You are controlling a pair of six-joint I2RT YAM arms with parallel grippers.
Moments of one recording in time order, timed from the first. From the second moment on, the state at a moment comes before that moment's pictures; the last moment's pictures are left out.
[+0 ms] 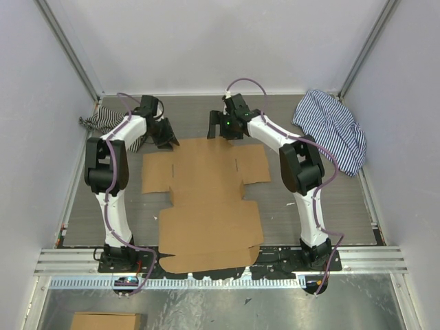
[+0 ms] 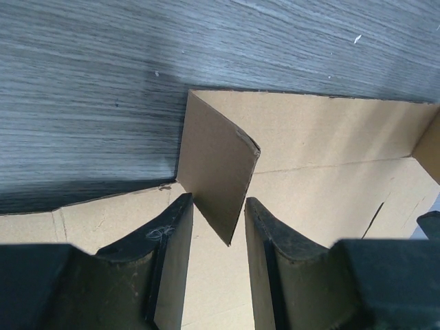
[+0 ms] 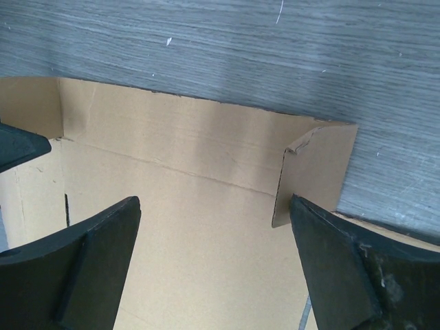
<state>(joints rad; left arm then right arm) -0.15 2.08 1.58 -0.62 0.26 -0.55 0.50 2.19 1.79 -0.43 -0.16 0.43</state>
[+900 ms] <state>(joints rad) -0.15 2.07 1.66 -0.66 0.22 -0.53 0.51 2.23 1.83 -0.43 -0.17 0.43</state>
